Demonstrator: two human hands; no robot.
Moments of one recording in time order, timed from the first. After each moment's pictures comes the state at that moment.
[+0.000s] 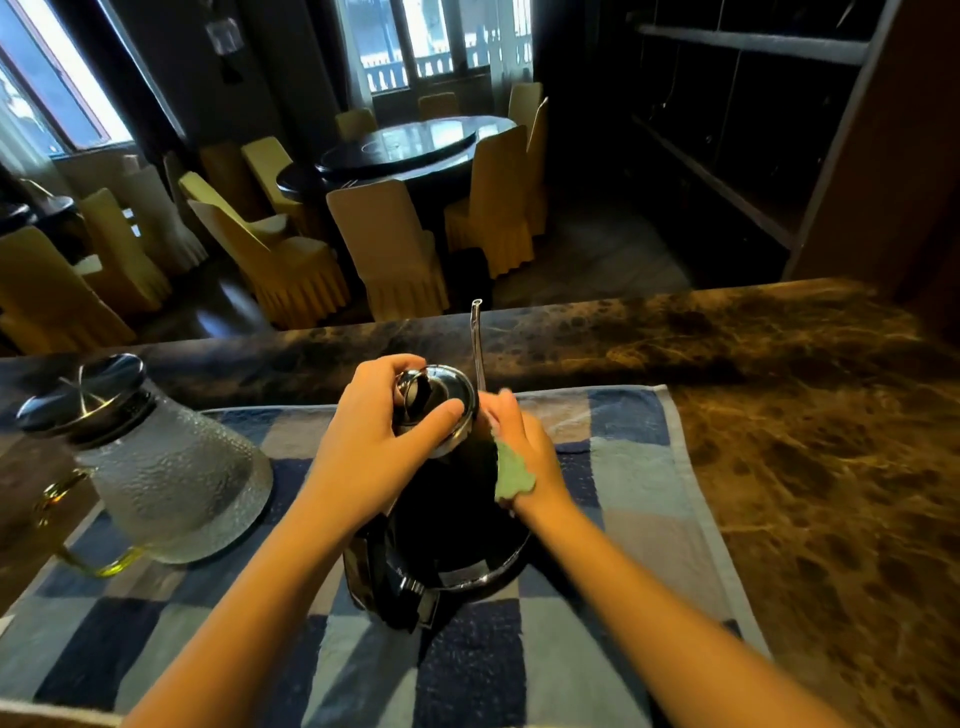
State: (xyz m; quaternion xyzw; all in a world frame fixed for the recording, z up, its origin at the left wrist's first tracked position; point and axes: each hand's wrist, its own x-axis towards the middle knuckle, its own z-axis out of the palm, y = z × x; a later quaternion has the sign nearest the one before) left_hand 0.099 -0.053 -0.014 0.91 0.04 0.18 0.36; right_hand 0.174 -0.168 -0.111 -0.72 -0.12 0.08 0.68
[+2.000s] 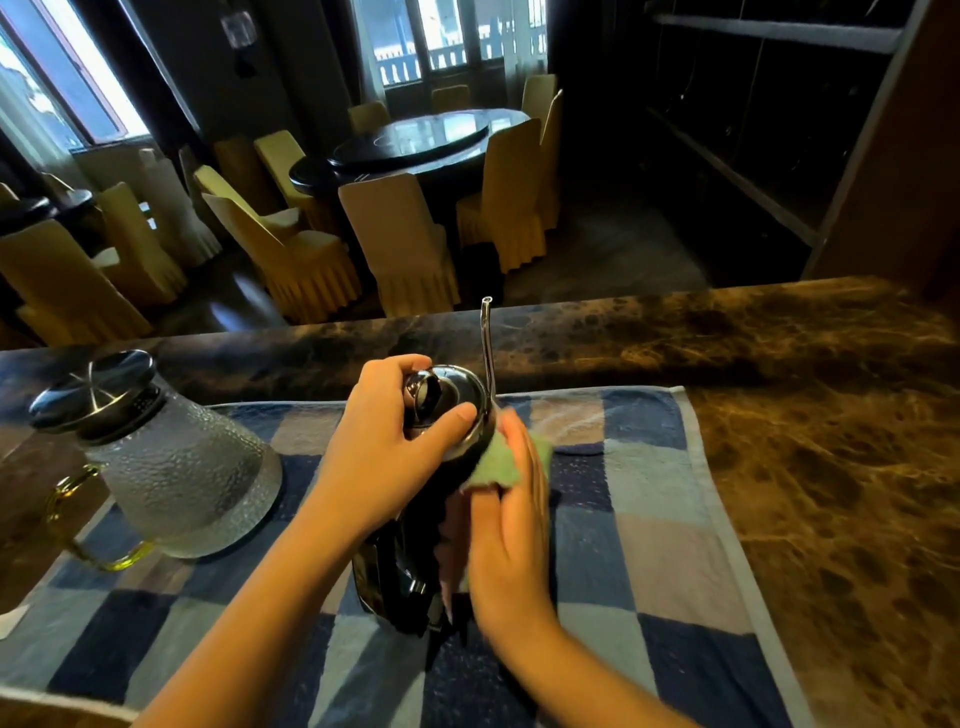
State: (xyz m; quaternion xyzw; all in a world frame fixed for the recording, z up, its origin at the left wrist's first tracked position) left_hand 0.097 -0.056 -0.012 0.91 0.07 0.16 0.37; right_hand 0.089 -0.153 -0.111 -0.68 -0.13 -0.08 0.71
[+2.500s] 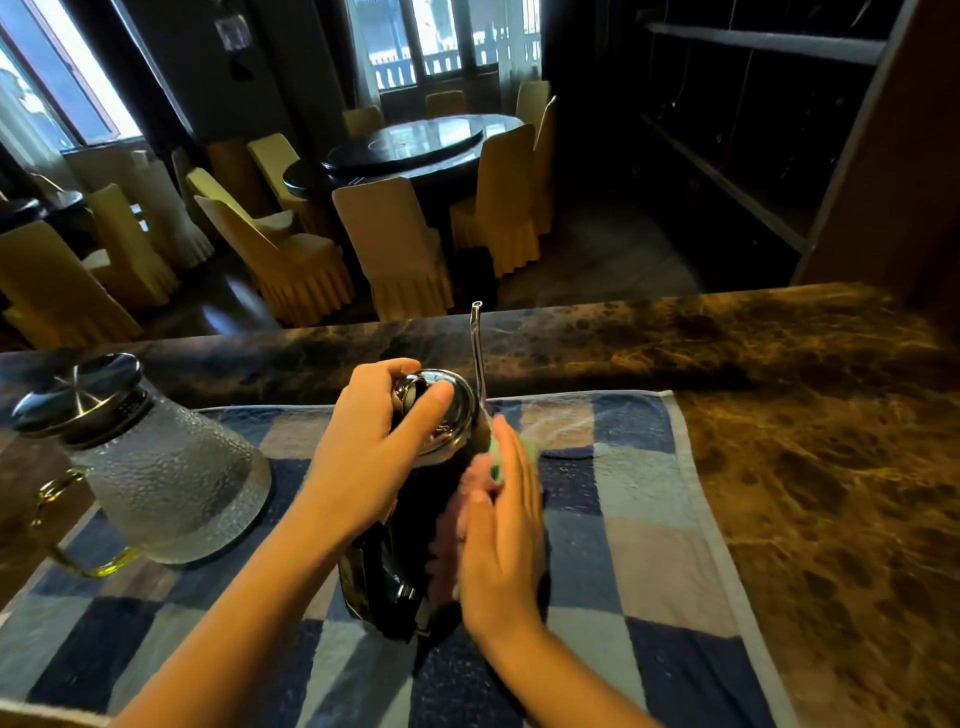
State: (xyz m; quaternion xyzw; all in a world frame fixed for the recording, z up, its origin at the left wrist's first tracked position) left_hand 0.098 -0.056 -0.011 0.90 0.09 0.15 0.40; right_hand 0.092 -0.153 -0.119 -0.70 -0.12 -0.10 0.70
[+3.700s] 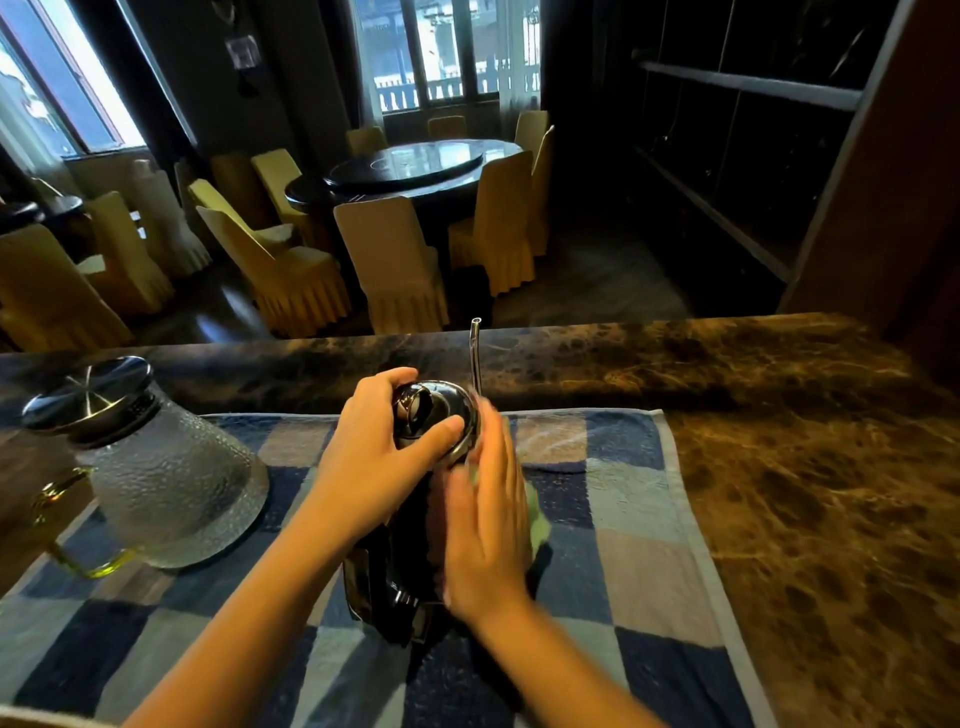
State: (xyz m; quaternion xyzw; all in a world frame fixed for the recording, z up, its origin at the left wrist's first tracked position) left_hand 0.096 -0.058 -0.009 0.91 0.09 0.15 0.38; right_hand 0.101 -0.153 -0.099 -0.75 -0.17 -0.12 0.63
